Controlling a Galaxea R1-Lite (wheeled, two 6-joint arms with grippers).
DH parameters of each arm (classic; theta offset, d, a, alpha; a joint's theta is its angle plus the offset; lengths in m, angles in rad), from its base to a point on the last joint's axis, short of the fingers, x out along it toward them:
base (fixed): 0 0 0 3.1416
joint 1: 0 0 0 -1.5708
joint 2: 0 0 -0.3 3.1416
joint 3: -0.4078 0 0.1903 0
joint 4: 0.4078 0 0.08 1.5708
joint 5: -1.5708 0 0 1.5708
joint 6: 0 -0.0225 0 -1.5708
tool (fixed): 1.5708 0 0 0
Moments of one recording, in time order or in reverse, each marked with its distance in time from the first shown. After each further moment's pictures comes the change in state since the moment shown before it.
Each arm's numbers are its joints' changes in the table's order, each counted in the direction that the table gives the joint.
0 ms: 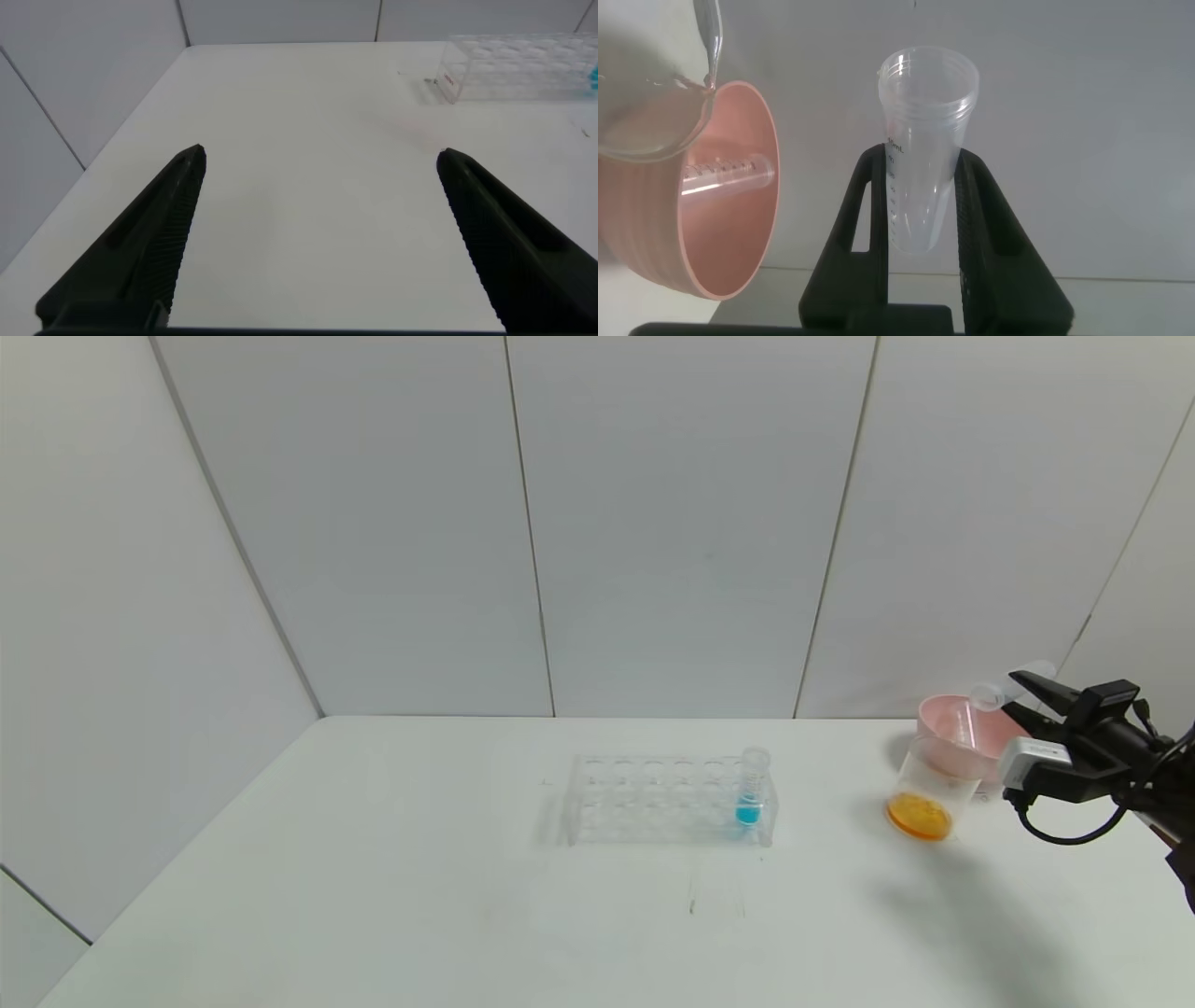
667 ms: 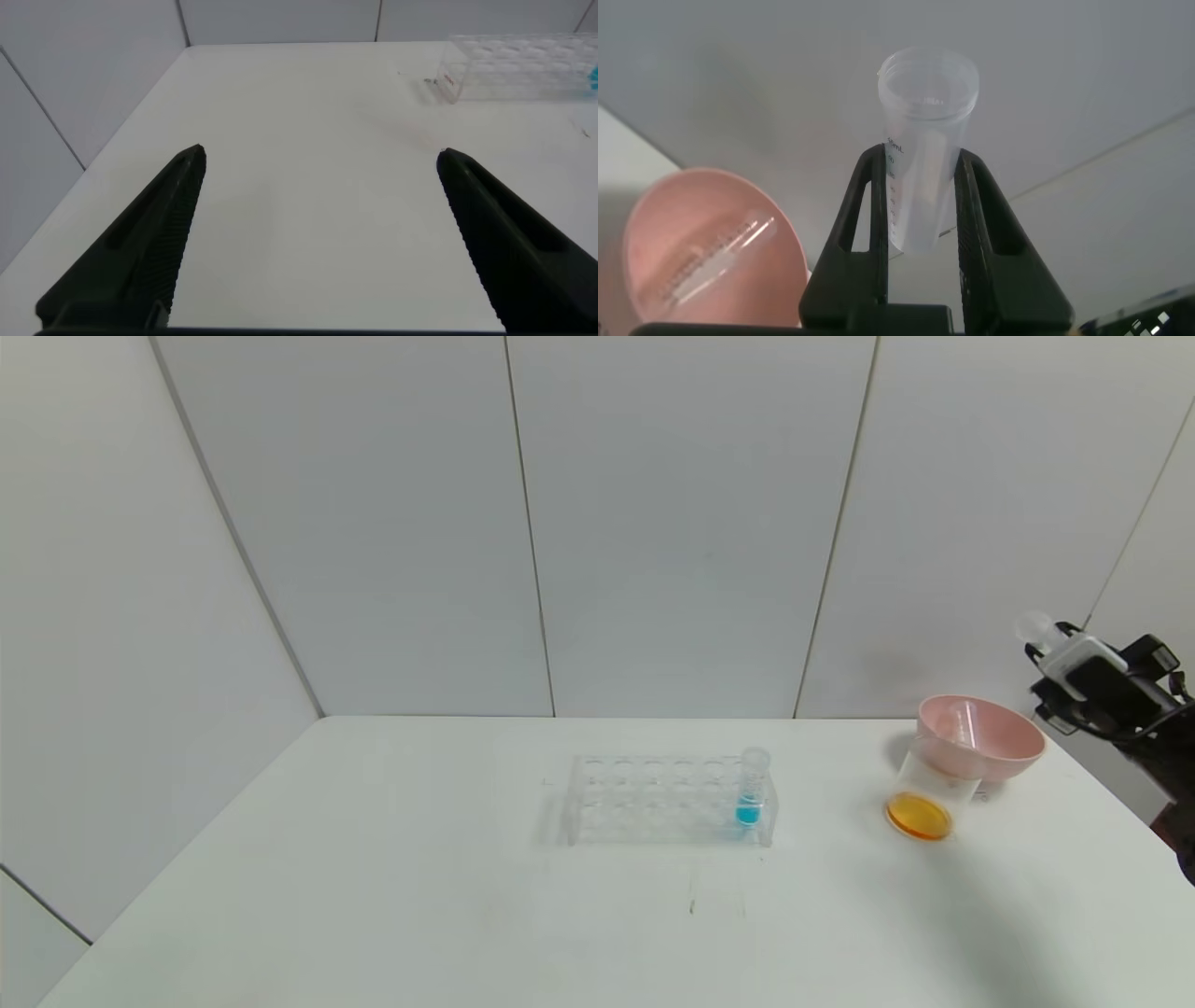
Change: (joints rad) left arm 0.000 0.000 0.000 0.000 0.000 0.000; right arm -0.018 0.009 -0.131 0.007 -0.228 -0.662
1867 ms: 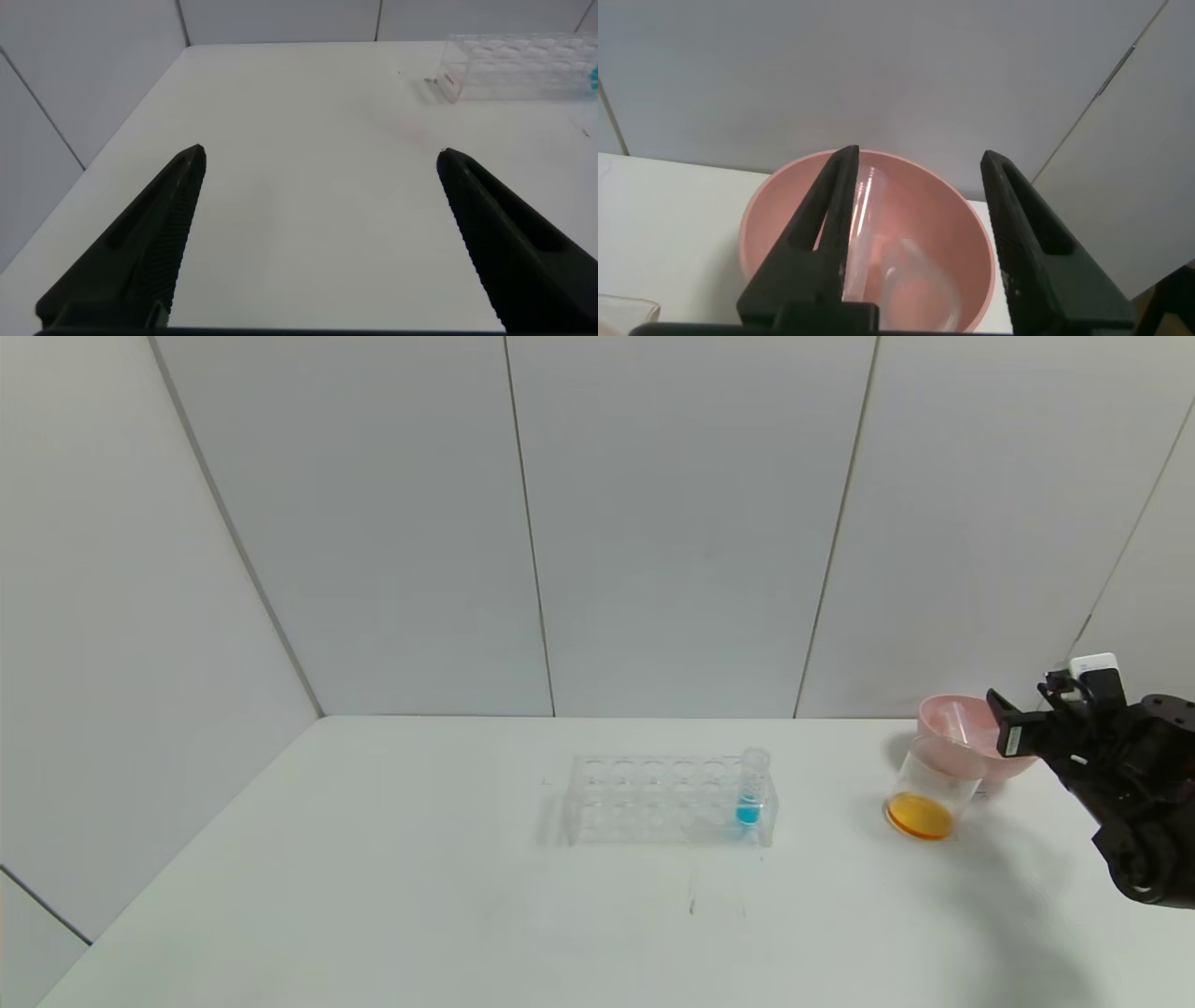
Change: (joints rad) left arm 0.000 0.000 0.000 0.000 0.000 0.000; right arm -0.013 -0.227 -0.076 -0.004 -0.165 -0.714
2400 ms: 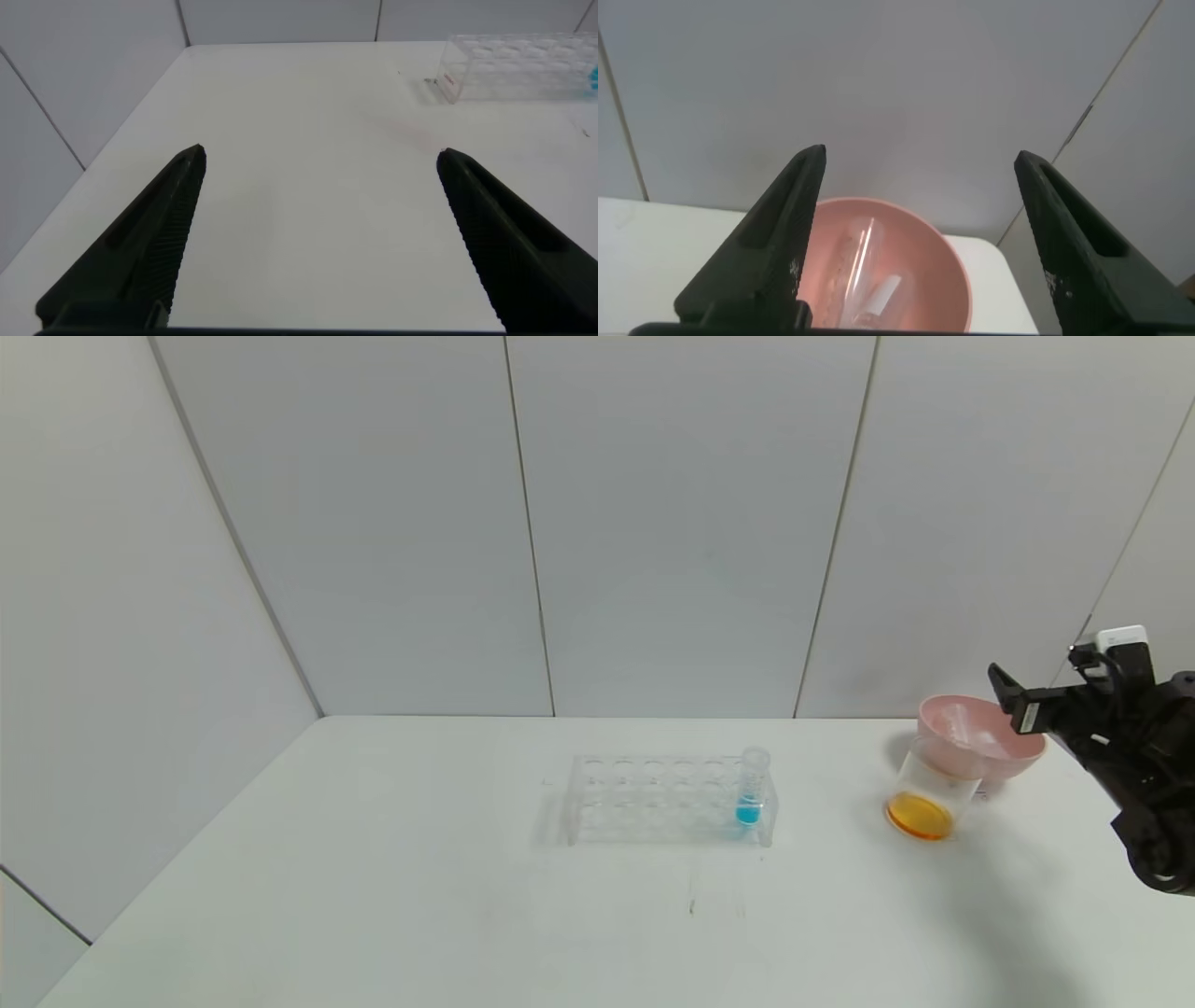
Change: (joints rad) left arm 0.000 0.000 0.000 0.000 0.000 0.000; right arm -0.009 0.090 0.007 0.006 0.003 -0.014
